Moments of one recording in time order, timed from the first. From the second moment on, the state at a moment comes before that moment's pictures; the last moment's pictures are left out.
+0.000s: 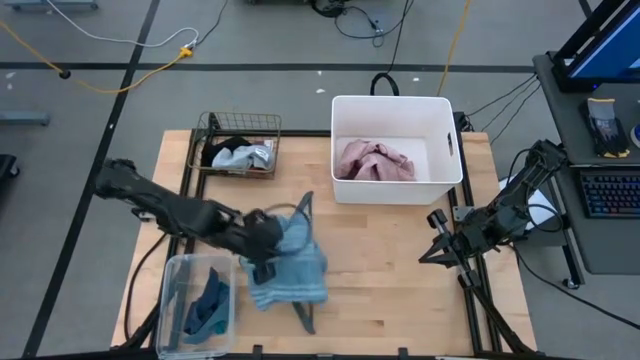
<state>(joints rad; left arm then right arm) -0.41 1.44 1.30 -0.86 -0.18 -0.68 0.81 0.58 0.44 0.30 0.42 -0.02</state>
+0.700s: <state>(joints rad) -0.42 1.23 1.30 0.05 -0.46 0.07 0.81 0.64 0.44 0.64 0.76 -0.33</state>
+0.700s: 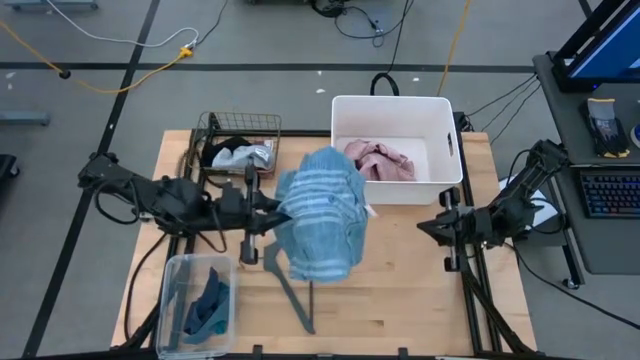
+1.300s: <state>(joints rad) -0.25 1.32 1.30 0.31 0.15 -0.02 0.69 0.75 0.47 0.97 0.45 -0.56</state>
